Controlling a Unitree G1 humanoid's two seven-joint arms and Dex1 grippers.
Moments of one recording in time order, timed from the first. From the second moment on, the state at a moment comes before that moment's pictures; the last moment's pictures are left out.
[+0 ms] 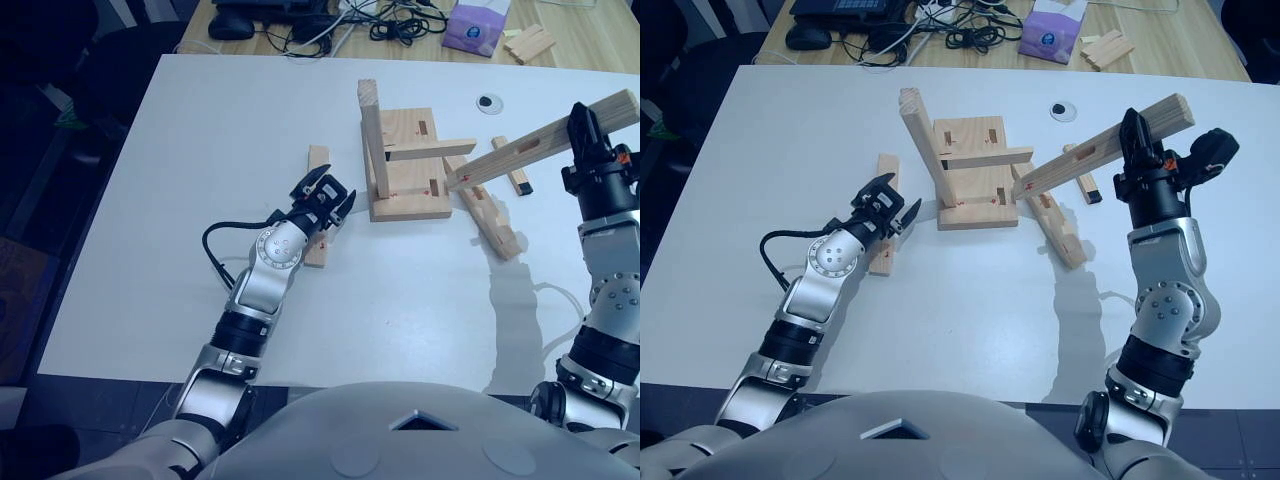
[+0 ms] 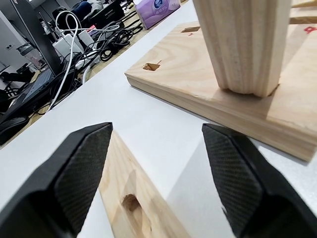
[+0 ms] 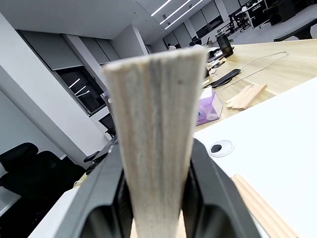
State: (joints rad) left arm -0.15 0.22 -0.26 0.09 0.28 0.12 -0.31; right arm -0.08 -0.26 -0.41 -0.29 0.91 0.51 0.10
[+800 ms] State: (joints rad) left arm -0.15 0.20 -0.26 0.08 0.27 0.12 -0.29; right arm -0.10 -0.25 -0.29 -0.27 0.76 0.47 0.12
